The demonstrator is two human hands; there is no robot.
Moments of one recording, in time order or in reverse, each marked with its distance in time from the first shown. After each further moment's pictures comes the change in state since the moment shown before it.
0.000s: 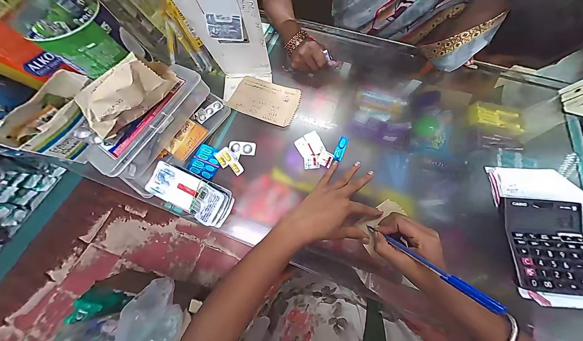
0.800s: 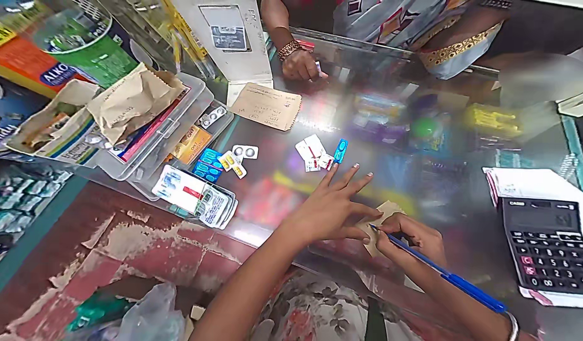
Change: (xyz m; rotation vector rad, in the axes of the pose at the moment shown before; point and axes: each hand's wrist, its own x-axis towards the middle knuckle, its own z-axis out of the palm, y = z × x) left_hand 0.000 0.001 0.000 -0.005 -0.009 -0.011; right_hand -0.002 0.001 0.000 -0.026 0.055 0.002
